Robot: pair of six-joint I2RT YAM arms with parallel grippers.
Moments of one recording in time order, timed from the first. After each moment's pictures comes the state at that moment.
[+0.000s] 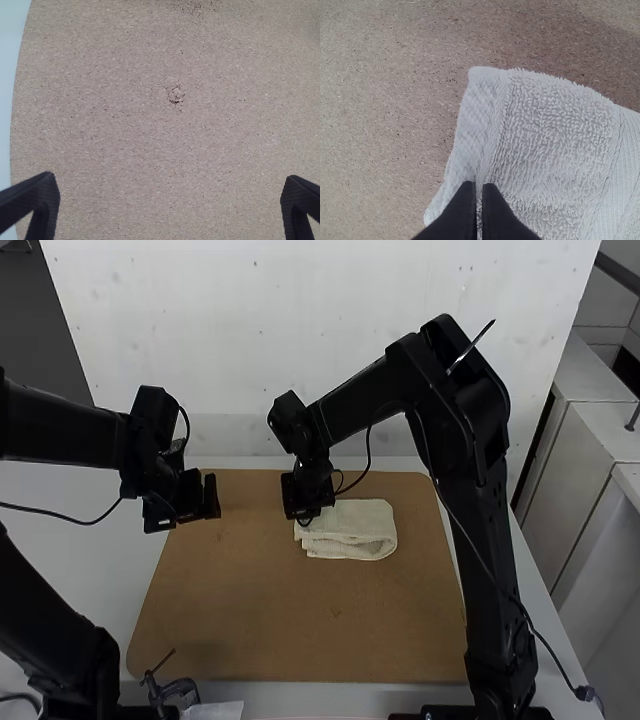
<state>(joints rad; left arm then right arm) -0.14 1.38 0.69 -0.39 0.10 -0.25 0.79 2.06 1.38 -0.52 0.16 0.49</state>
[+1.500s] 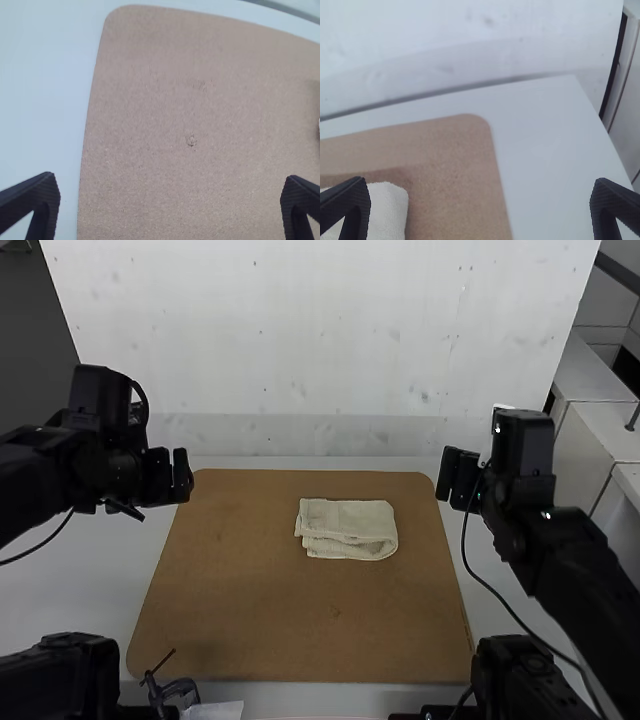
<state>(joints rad) -0.13 0.83 0.60 -0.53 -0.03 -0.20 0.09 0.50 0.36 -0.26 0.16 0.14</state>
